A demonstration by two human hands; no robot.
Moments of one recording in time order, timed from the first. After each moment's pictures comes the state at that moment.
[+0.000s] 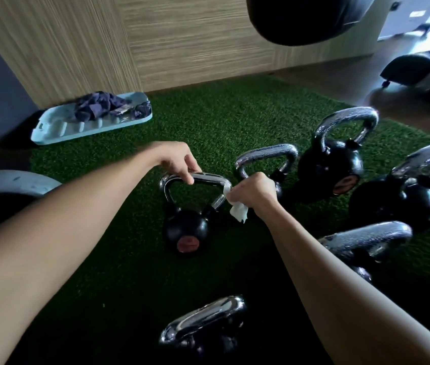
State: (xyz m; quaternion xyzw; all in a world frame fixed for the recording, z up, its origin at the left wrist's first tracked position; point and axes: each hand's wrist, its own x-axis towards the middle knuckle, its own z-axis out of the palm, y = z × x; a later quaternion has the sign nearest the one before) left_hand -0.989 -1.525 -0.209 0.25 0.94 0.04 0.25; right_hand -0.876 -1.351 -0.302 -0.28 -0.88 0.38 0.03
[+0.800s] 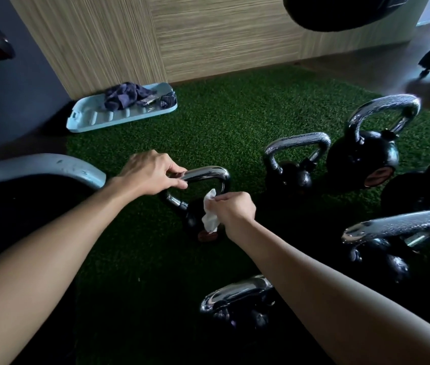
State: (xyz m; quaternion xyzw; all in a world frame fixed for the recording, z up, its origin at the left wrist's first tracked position) left_hand -0.915 -1.649 -0.225 0.23 0.97 -0.01 -0.02; right_hand -0.835 -1.481 -0.318 -0.32 -0.73 0.61 0.00
